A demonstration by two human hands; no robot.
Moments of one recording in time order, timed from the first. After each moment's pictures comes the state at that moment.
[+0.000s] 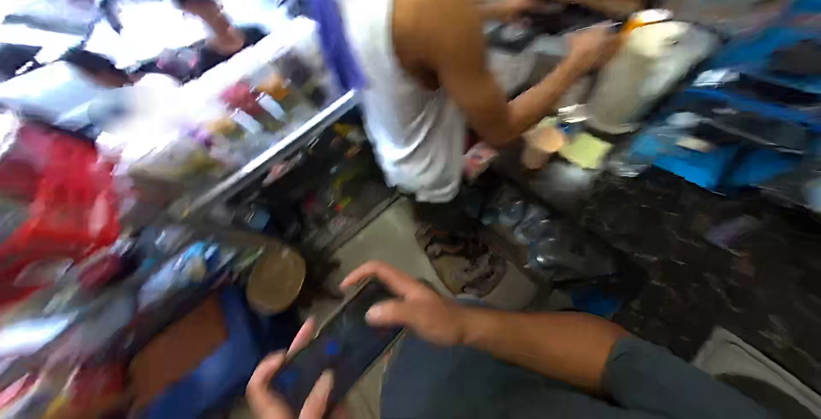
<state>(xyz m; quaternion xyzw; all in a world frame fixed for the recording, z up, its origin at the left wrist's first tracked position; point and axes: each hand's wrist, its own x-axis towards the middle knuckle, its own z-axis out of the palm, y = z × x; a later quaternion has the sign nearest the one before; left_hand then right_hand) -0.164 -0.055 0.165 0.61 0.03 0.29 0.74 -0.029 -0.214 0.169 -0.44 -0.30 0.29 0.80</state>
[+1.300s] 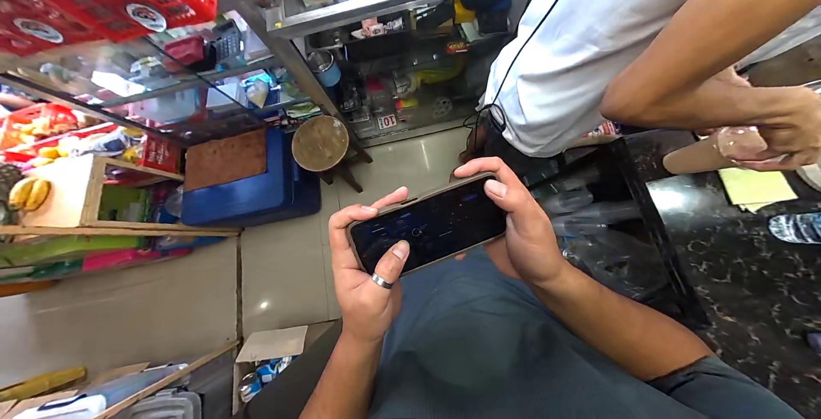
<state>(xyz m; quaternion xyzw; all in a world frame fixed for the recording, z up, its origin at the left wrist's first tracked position) -0.180 -0.042 0.156 0.51 0.06 0.34 0.79 -0.042 -0.182 0.159 -0.44 -0.18 0.38 0.79</state>
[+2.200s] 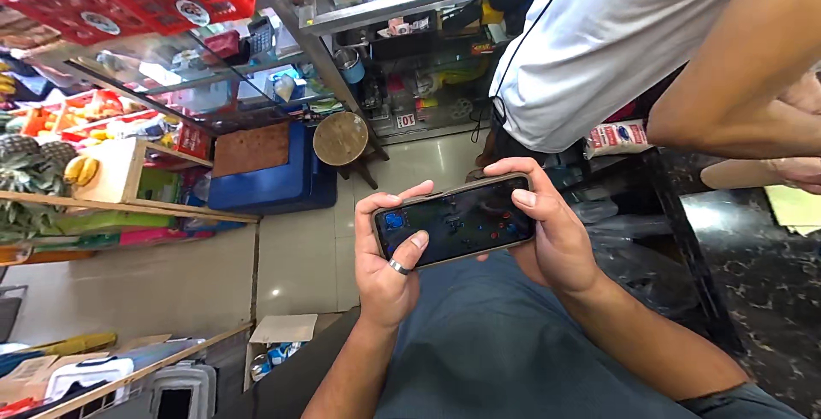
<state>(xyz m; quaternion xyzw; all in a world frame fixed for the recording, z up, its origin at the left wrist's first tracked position) -0.181 -0.042 0.161 0.48 0.06 0.34 0.81 -0.044 -0.188 0.165 -0.43 -0.22 0.38 0.79</state>
